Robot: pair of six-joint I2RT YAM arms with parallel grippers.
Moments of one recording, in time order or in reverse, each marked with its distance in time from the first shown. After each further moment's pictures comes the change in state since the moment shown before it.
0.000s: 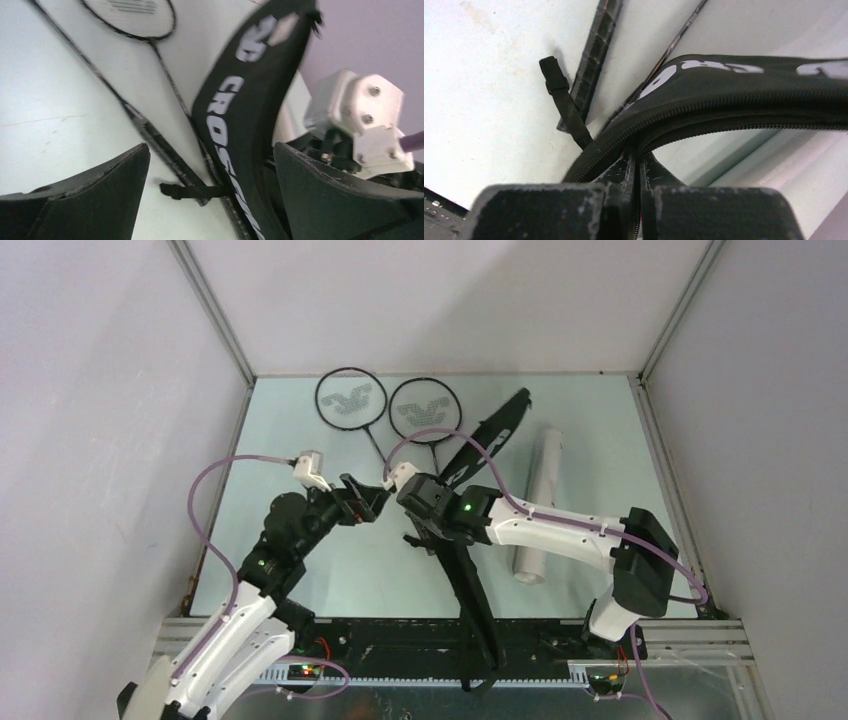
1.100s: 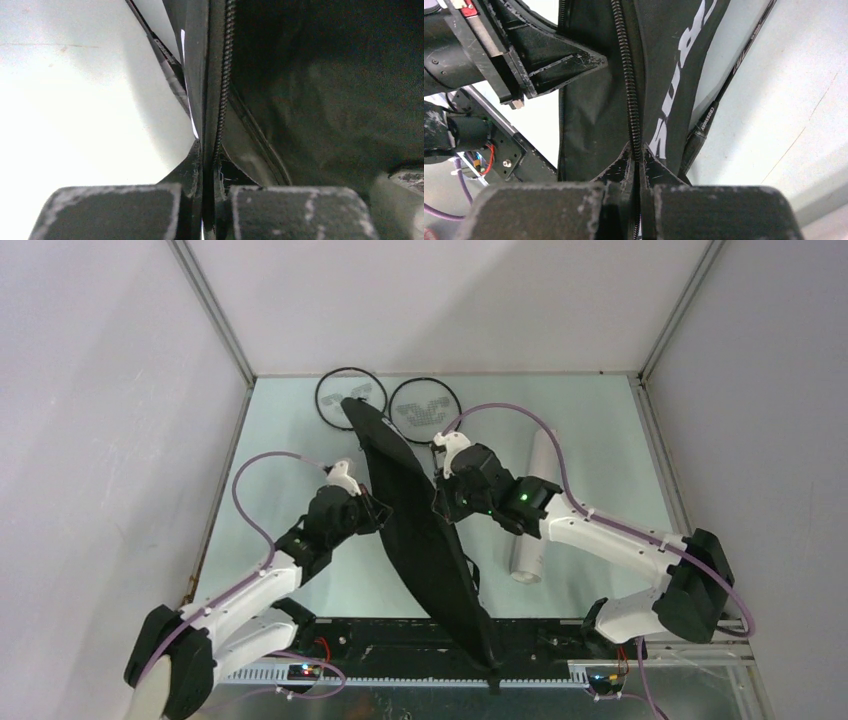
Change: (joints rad) left arm -0.085 0.360 -0.076 0.158 -0.033 -0.072; right arm -0.172 -0.230 -0.192 0.258 -0.418 0.339
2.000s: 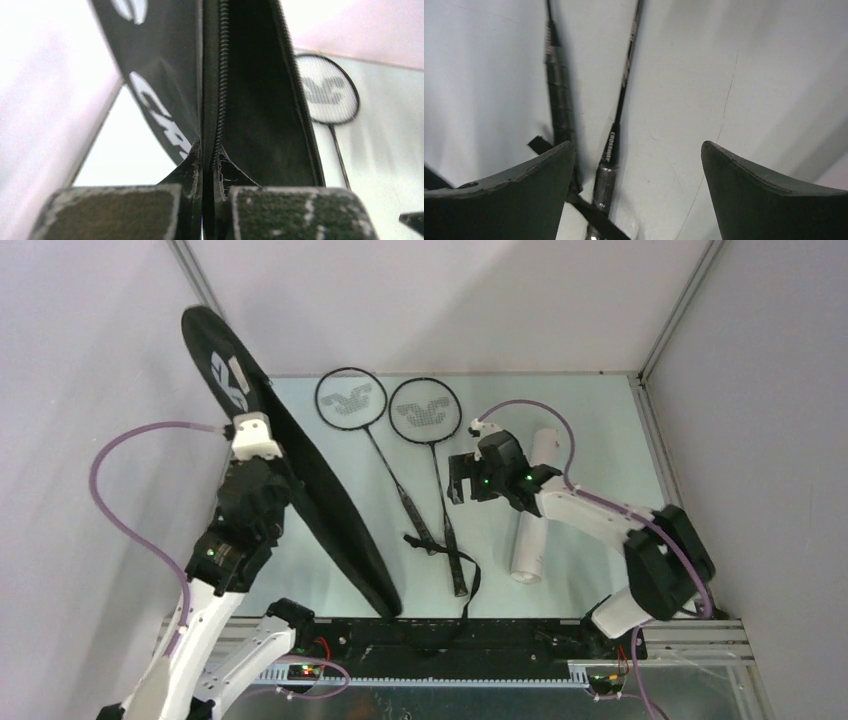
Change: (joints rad) left arm 0.092 -0.294 0.539 -0.595 -0.610 0.502; right arm -0.287 0.089 -0.147 0.182 -0.051 0.010
